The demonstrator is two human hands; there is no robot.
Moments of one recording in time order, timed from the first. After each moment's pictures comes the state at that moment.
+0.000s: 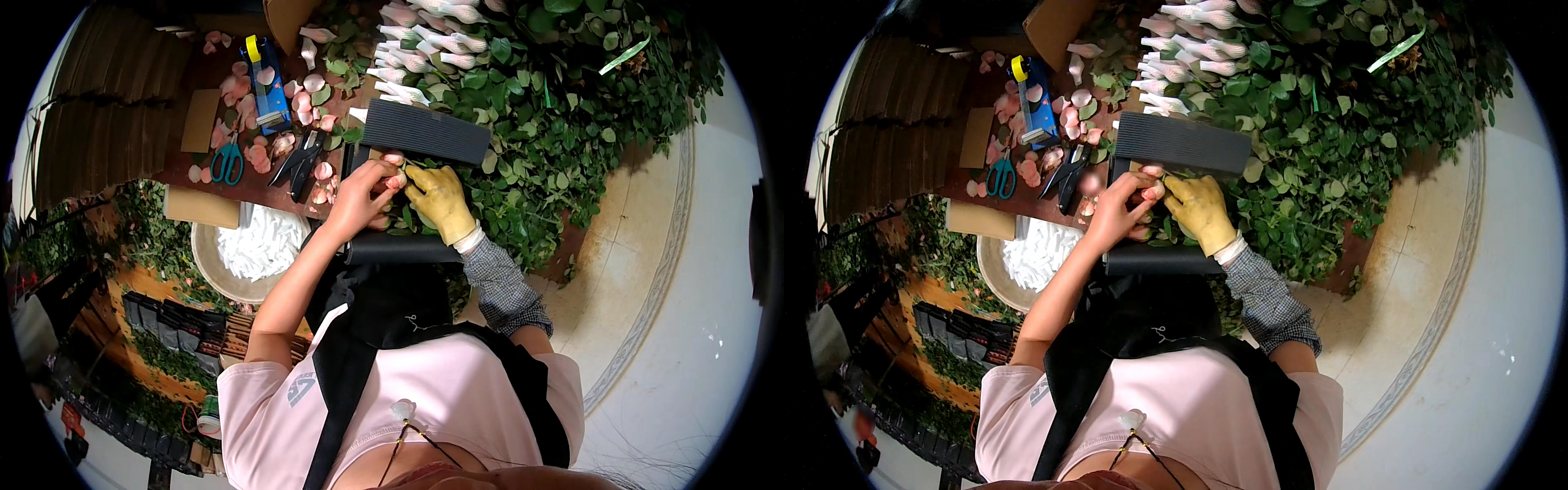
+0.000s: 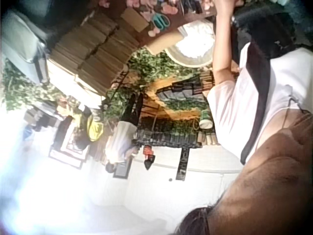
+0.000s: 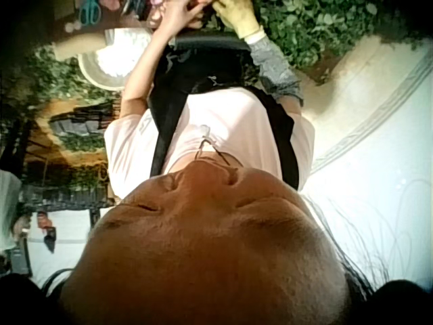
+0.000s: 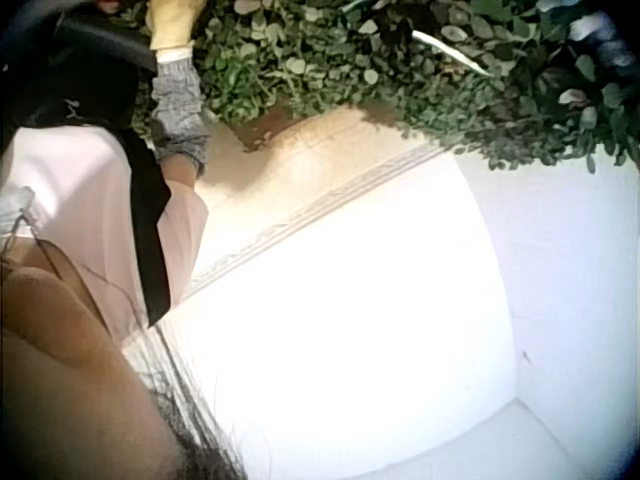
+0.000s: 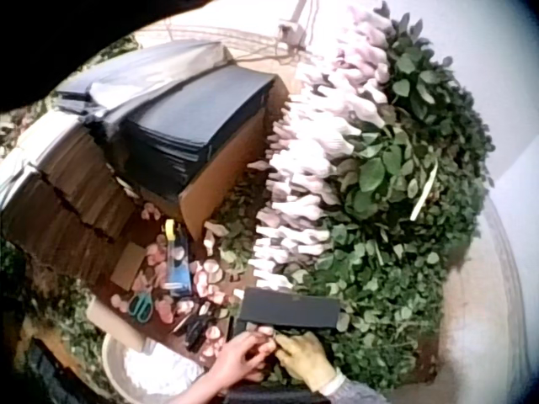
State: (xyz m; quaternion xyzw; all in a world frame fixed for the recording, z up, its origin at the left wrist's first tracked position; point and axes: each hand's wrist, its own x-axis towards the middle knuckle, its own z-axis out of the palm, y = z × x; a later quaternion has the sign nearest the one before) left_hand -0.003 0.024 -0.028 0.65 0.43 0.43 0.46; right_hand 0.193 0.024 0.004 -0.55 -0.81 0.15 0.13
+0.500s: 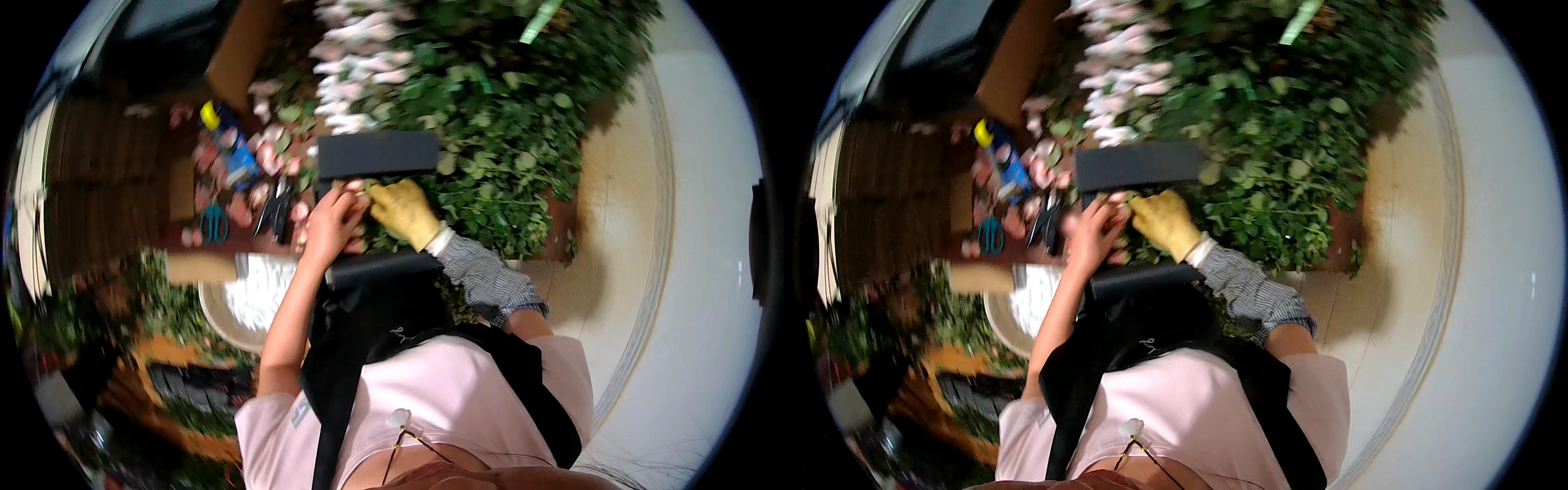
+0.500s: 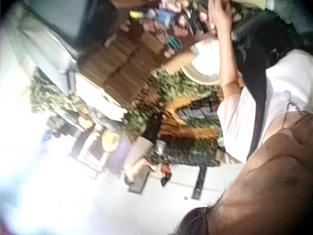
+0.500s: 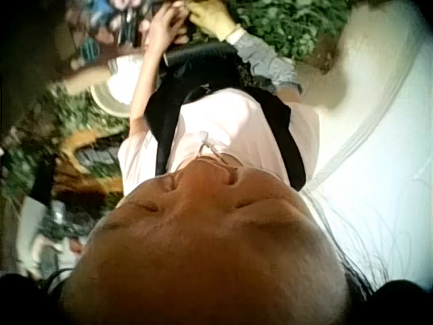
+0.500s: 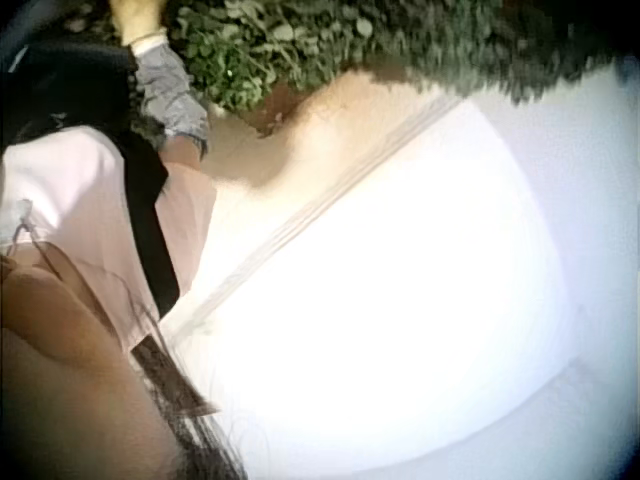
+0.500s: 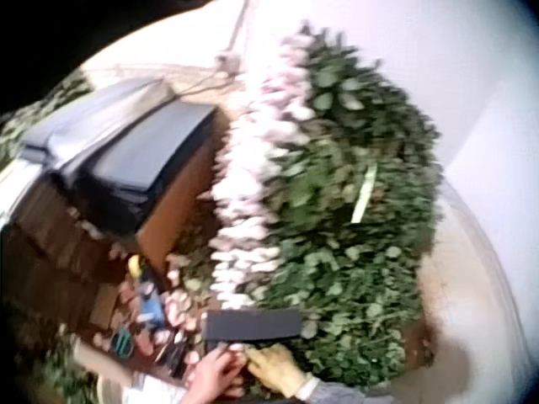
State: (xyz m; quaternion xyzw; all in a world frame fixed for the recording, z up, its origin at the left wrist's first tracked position) left_hand 0.000 0.026 -0.032 0.71 0.44 0.38 0.40; right_hand 0.194 0.019 -0.014 -0.58 -0.80 0.11 0.09
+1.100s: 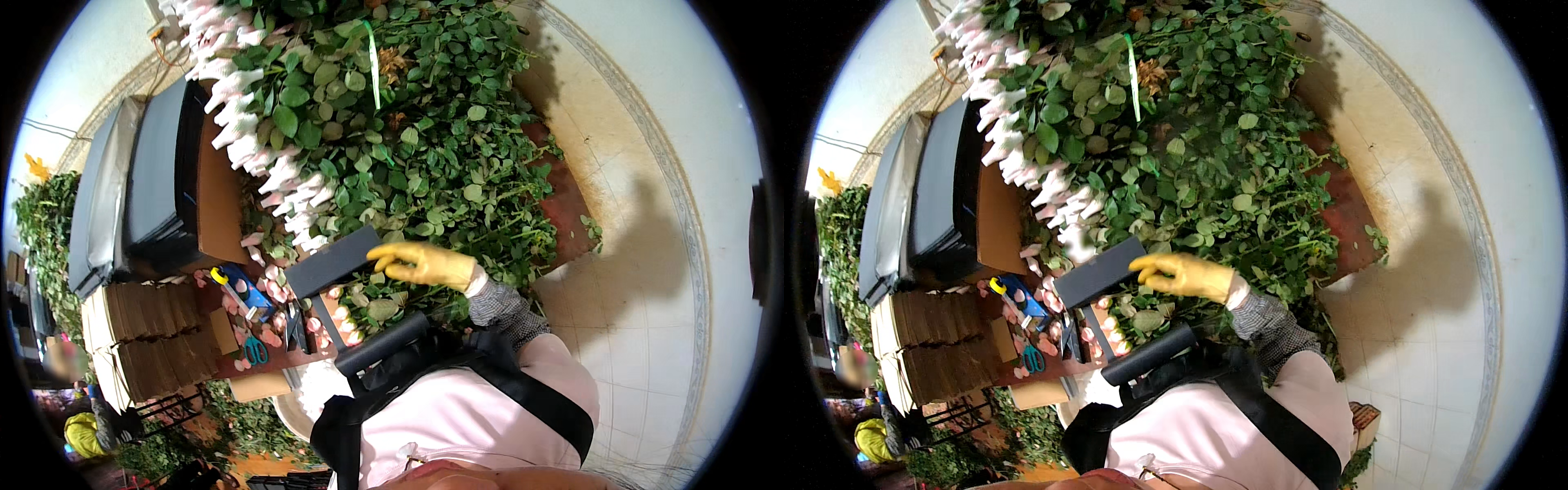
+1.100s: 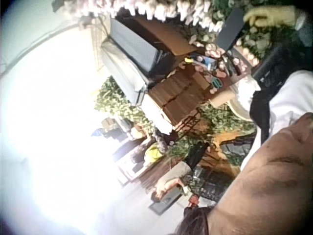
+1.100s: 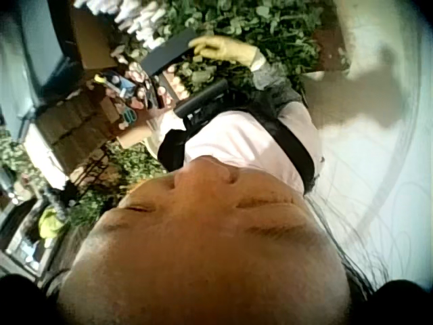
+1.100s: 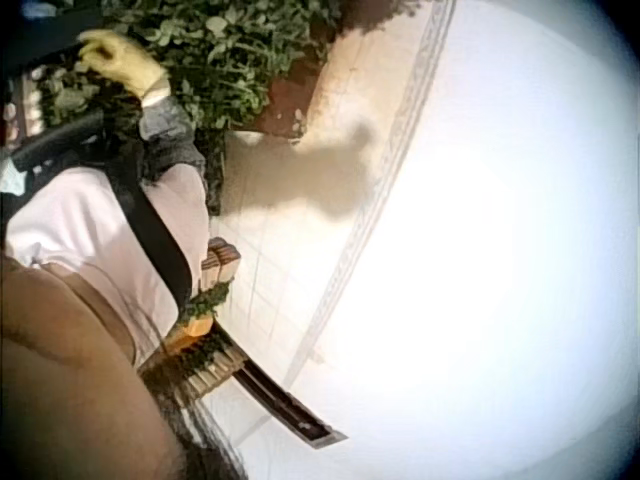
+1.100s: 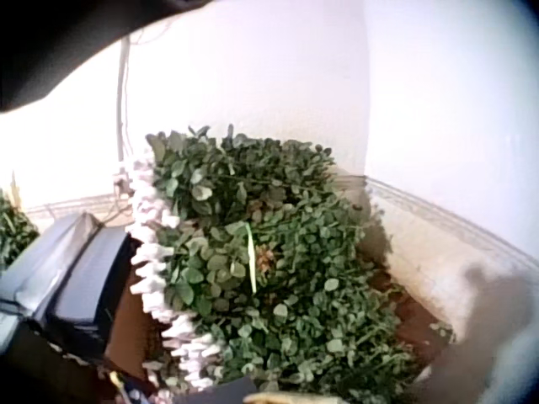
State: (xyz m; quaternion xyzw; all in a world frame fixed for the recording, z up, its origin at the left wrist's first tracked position) left_hand -0.138 -0.115 -0.128 0.68 0.67 0.11 0.28; right_hand 0.303 0.006 0.088 -0.48 -0.65 0.49 0.31
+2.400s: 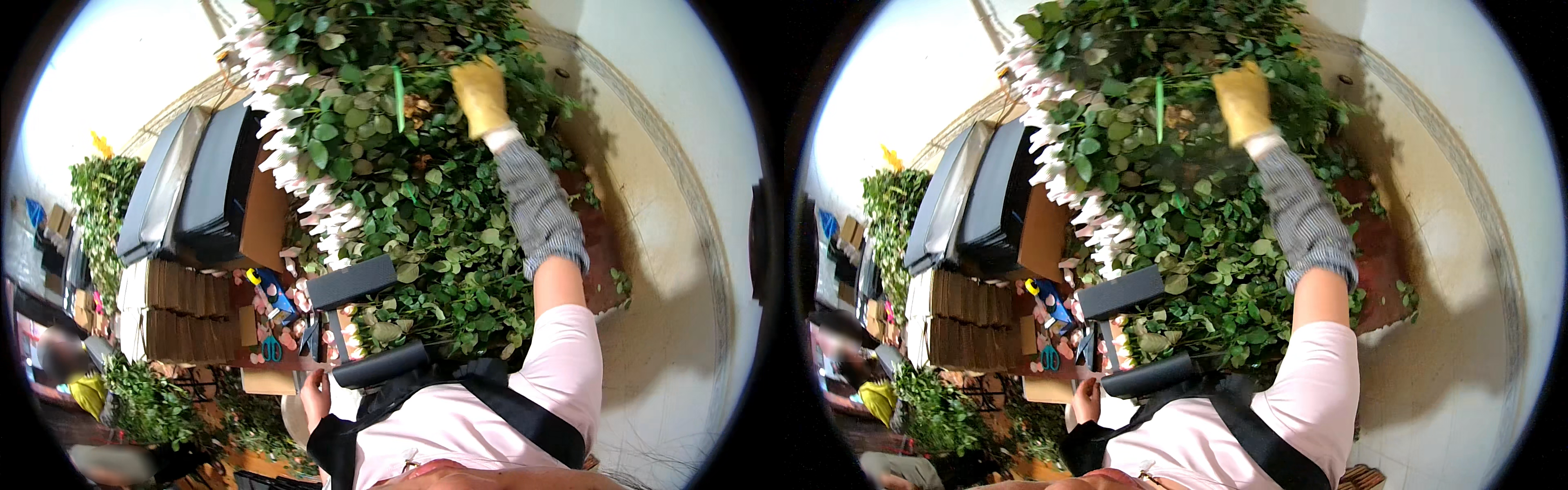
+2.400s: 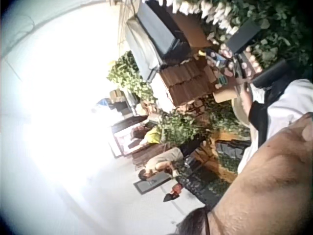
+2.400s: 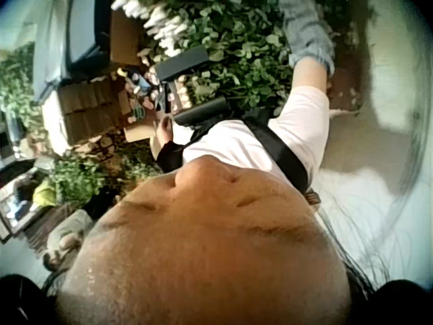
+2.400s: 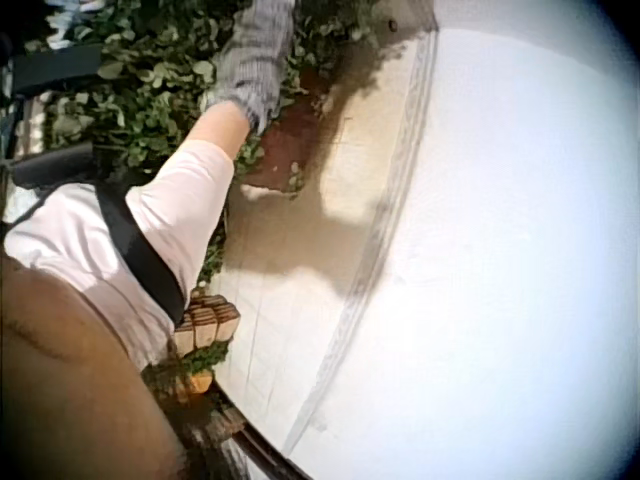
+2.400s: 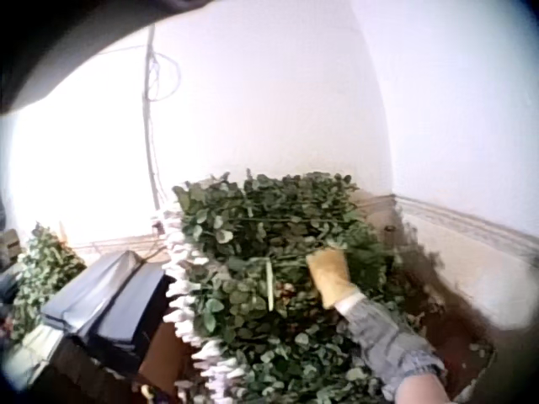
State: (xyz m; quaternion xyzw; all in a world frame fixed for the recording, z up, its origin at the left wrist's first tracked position) left_hand -0.093 -0.097 -0.049 0.60 0.69 0.27 0.30; right_hand 0.521 0.226 0.275 -0.63 -0.62 -0.41 0.21
